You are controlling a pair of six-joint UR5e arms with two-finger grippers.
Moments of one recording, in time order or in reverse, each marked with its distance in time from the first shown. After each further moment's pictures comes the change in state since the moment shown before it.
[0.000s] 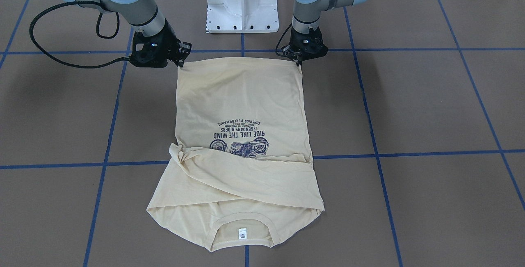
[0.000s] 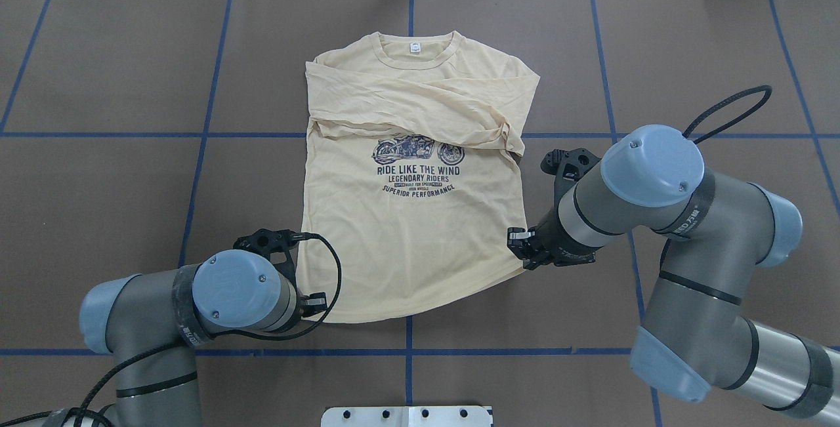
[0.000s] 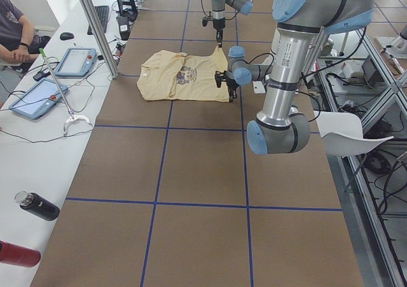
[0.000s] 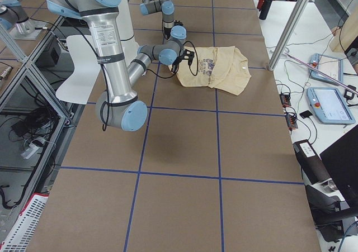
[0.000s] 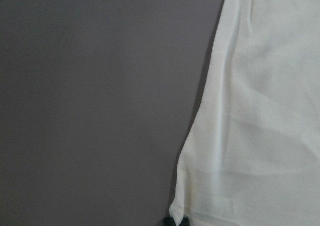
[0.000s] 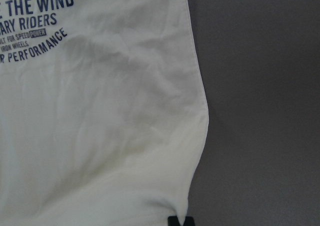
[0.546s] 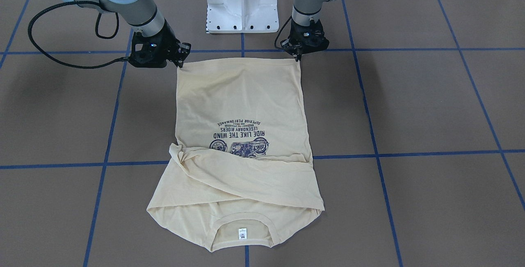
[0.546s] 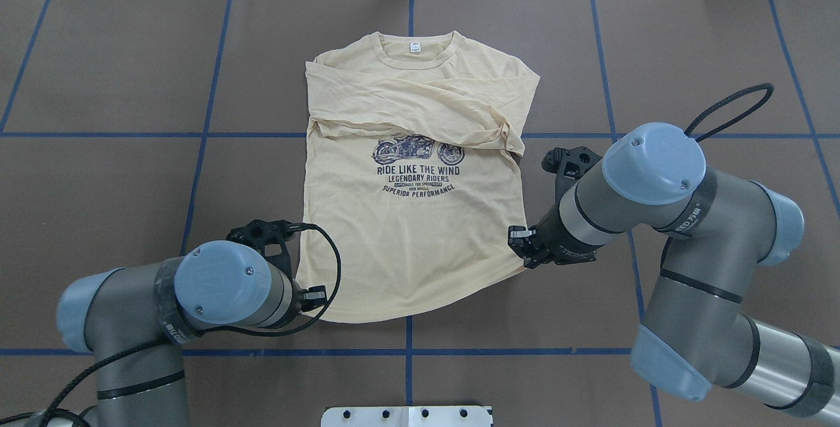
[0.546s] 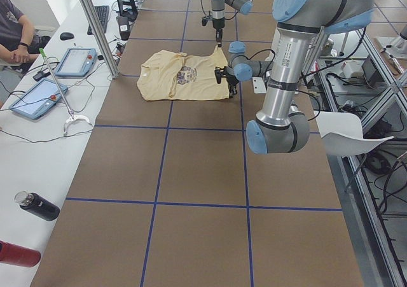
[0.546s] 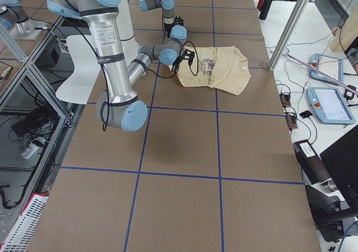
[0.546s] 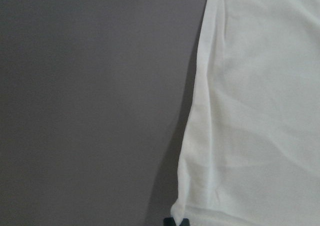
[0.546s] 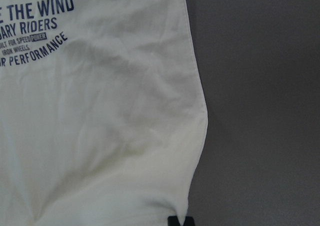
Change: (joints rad) left arm -0.018 0.004 -0.091 0.048 -0.001 0.000; right arm 0.003 -0.003 0.004 -0.001 0.003 -0.001
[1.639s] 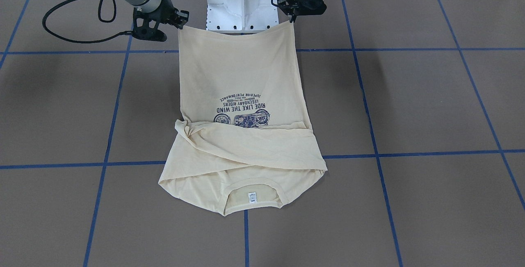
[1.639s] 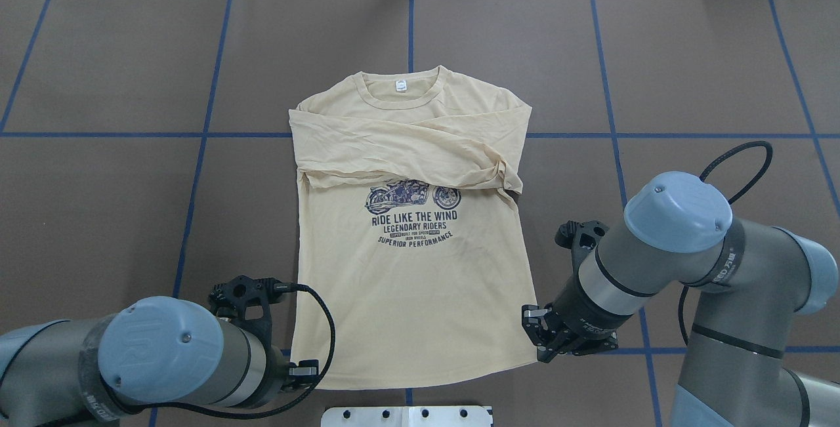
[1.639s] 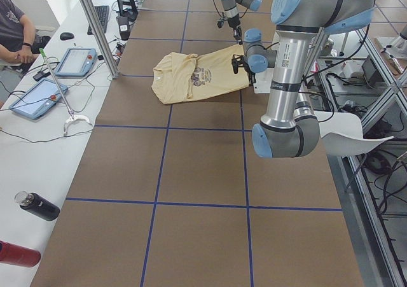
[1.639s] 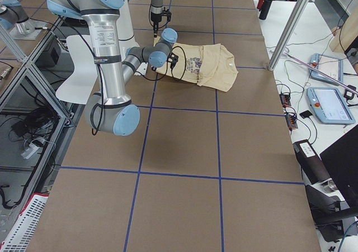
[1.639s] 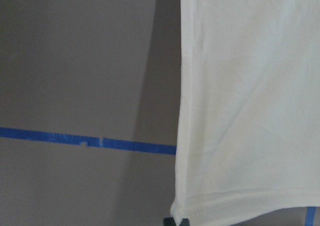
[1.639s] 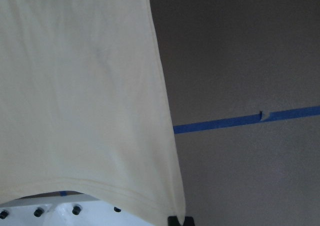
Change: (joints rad) left arm 0.118 0.073 -0.214 0.039 -0.084 -0.005; right arm -0.095 -0.105 0.108 0.005 0.230 0.143
